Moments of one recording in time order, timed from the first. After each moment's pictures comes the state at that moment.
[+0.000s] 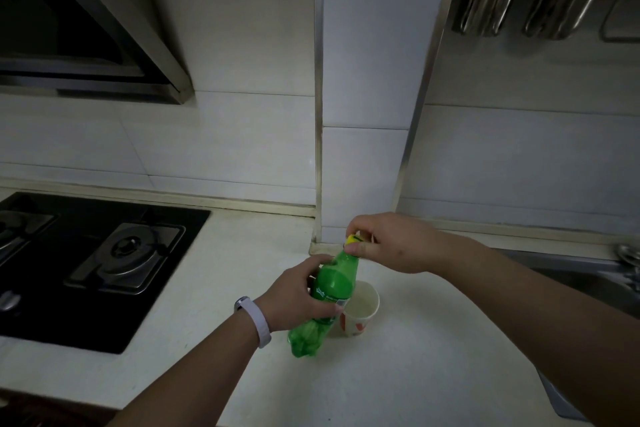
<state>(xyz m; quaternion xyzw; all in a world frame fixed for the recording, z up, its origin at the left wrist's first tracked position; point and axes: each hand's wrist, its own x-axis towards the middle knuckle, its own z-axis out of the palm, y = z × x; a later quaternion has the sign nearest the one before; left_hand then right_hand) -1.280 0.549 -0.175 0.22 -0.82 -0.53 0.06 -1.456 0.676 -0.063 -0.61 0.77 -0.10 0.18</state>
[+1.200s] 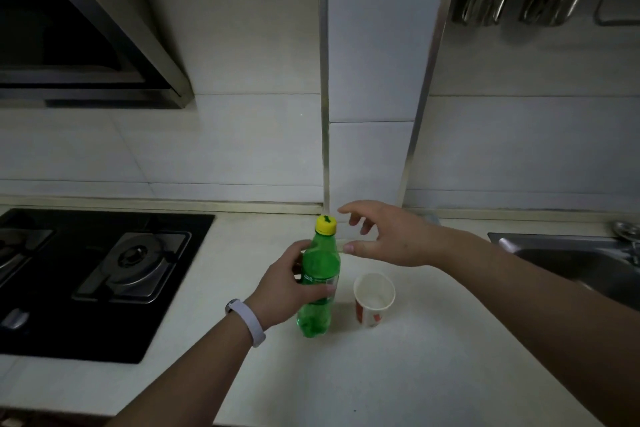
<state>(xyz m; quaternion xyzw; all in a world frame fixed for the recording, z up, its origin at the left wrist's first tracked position) -1.247 0.520 -0.174 0.24 -0.78 -0.56 0.16 -1.430 0.661 -0.074 -0.59 0.77 -0.20 0.17</state>
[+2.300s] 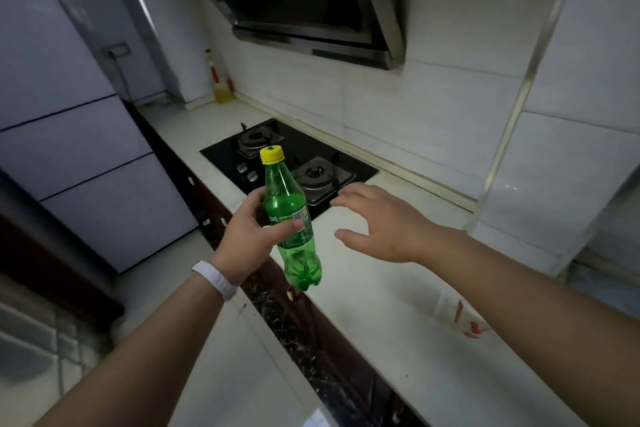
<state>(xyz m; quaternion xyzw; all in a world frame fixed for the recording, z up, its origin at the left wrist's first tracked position) -1.058 0.622 -0.084 0.50 -0.59 -0.42 0.47 -1.301 0.618 -0.073 -0.85 0.48 -0.17 0.12</state>
